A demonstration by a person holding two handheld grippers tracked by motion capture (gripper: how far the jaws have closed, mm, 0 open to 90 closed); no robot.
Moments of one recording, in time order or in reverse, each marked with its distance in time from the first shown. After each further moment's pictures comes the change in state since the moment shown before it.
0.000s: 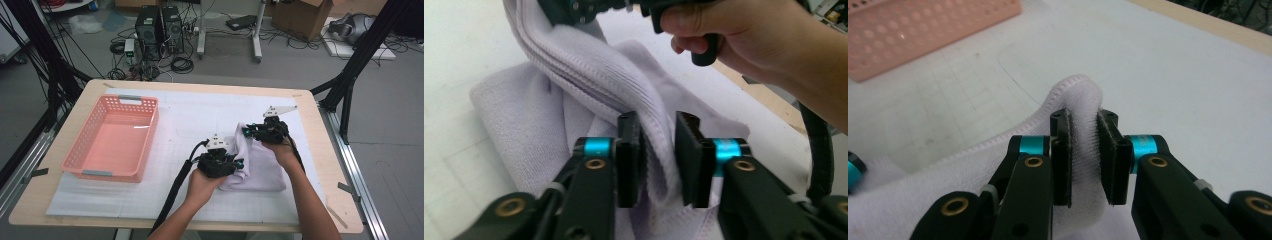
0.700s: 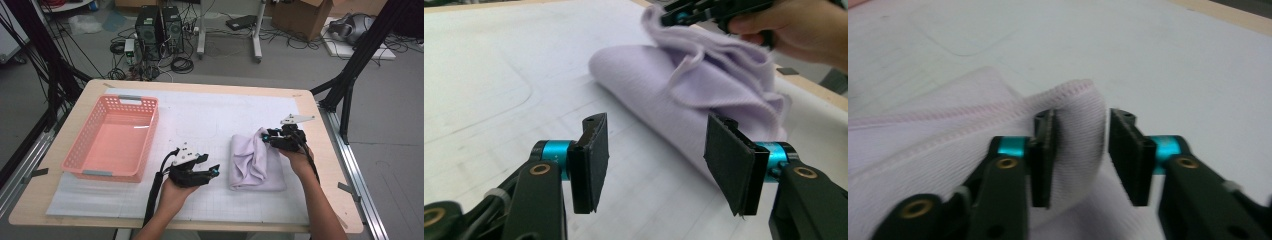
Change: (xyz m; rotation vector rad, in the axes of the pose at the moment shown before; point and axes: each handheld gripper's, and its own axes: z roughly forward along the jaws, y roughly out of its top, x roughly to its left) left arm 0.038 -0.047 -0.064 -0.104 0.111 0.059; right arm -0.017 -0.039 -0.037 0.048 -0.241 0.077
